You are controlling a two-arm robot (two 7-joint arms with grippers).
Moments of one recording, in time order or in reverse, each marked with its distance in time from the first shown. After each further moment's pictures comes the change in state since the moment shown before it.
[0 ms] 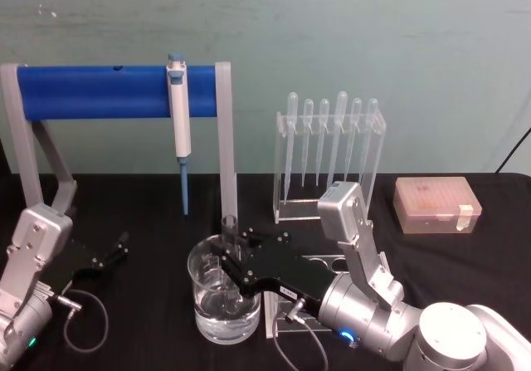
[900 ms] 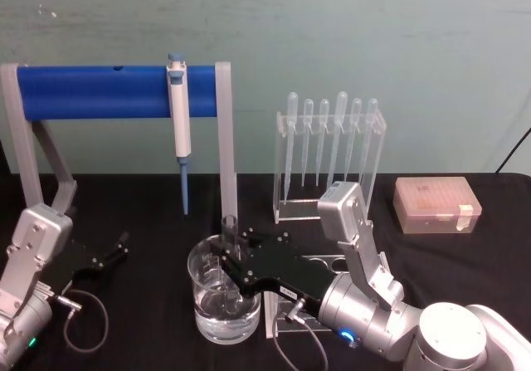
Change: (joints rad) left arm 0.000 0.000 0.000 0.000 0.000 0.000 0.000; right arm 0.000 0.000 0.000 0.000 0.000 0.000 0.000
